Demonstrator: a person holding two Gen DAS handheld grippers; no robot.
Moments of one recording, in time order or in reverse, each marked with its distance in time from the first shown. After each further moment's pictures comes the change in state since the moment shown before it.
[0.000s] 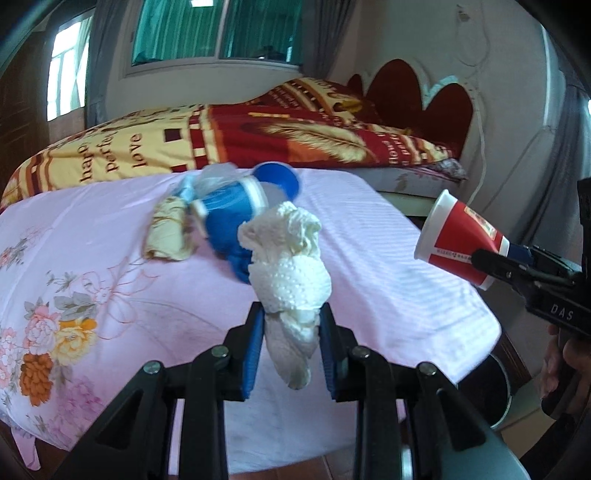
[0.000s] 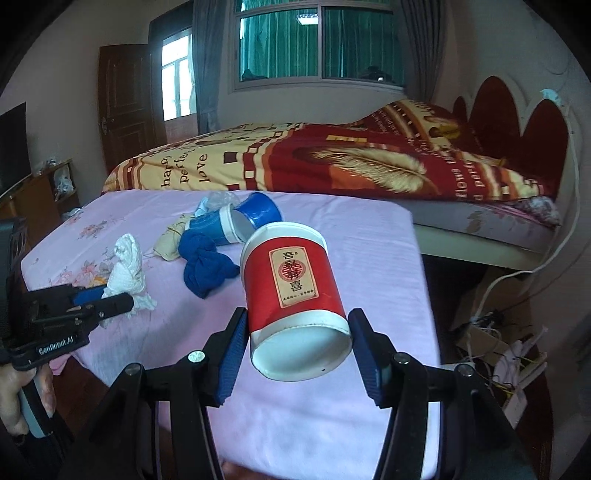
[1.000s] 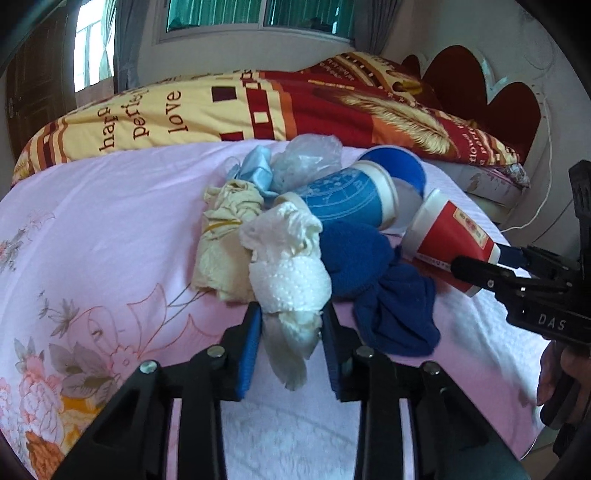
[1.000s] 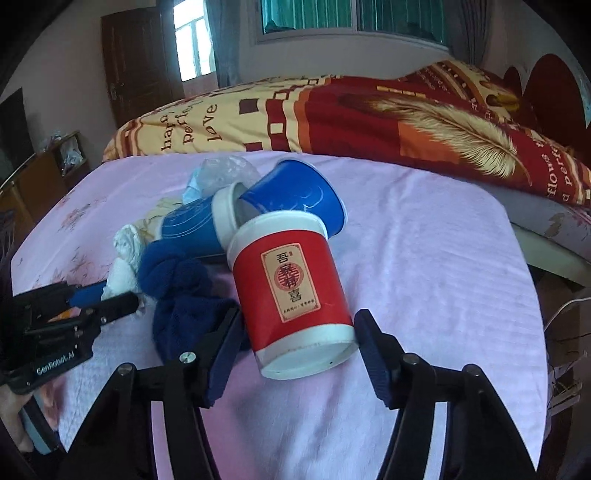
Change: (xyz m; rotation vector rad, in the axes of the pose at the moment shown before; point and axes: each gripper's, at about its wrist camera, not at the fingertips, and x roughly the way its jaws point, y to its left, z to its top) left arm 0.081 0.095 0.032 -0.089 0.102 0.139; right arm 0.191 0.051 0.065 -0.038 0.179 0.145
